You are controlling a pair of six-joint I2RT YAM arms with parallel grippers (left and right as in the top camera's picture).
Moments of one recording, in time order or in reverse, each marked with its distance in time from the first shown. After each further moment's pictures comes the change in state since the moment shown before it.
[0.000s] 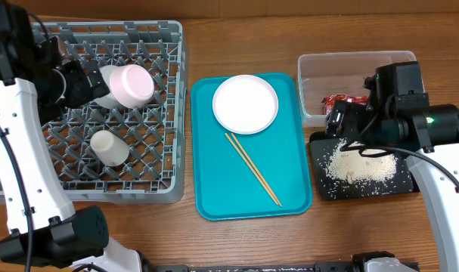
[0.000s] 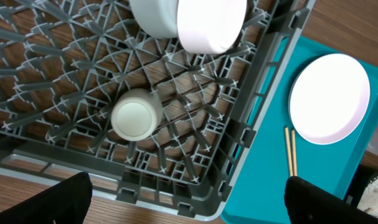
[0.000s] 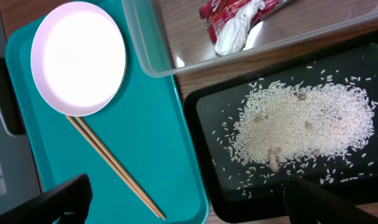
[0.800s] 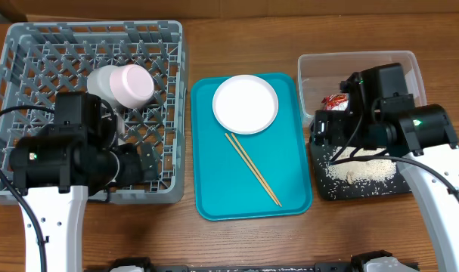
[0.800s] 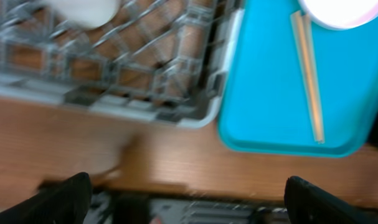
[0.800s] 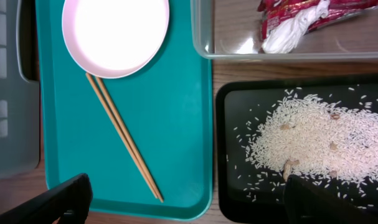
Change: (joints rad) left arm -0.231 -0.565 -0.746 0.133 0.003 -0.077; right arm 0.094 0.000 0.000 -0.002 -0.049 -0.157
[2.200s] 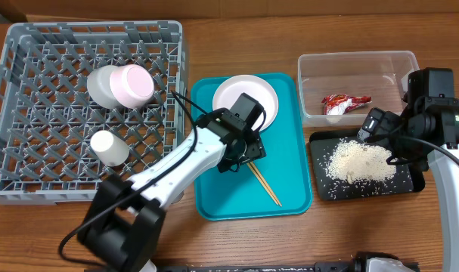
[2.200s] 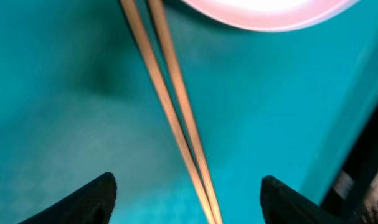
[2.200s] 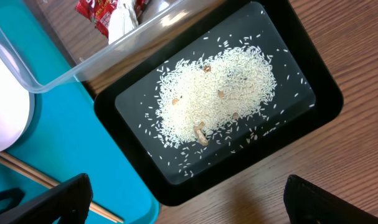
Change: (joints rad) left arm -0.681 0.582 -0.190 0.792 -0.045 -0.739; right arm -0.280 0.000 0.000 -0.140 0.179 0.202
